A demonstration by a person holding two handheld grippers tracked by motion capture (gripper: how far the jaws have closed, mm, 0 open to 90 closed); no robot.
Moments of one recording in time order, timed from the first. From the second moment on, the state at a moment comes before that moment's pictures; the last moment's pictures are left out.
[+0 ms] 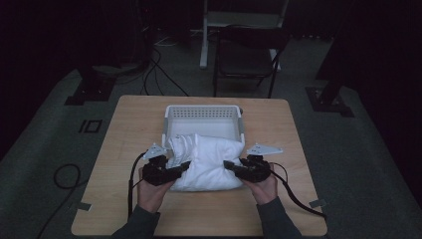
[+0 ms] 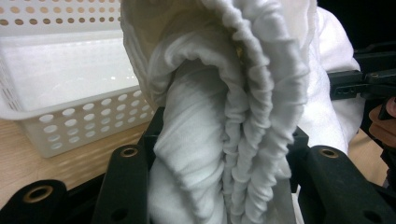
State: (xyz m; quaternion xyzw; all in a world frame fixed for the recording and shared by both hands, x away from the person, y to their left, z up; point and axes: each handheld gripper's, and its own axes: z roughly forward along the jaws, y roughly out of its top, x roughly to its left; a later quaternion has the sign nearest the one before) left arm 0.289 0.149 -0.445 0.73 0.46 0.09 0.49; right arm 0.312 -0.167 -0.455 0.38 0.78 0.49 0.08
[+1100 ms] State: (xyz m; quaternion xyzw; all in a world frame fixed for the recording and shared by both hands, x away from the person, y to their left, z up) left arm 0.308 0.157 -0.428 0.73 0.46 0.10 0.50; right arm 0.329 -0.160 -0.435 0.39 0.77 0.50 0.09
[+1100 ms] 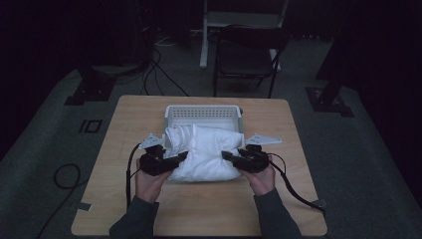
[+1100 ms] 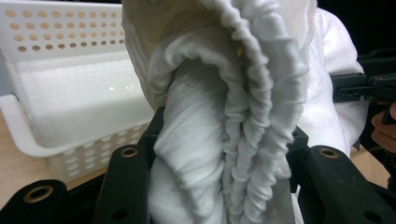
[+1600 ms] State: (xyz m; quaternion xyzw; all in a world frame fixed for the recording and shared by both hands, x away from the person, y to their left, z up) left arm 0.318 0.157 -0.424 0.73 0.45 0.10 0.50; right arm 0.337 -0.159 -0.432 0.39 0.76 0.51 0.09
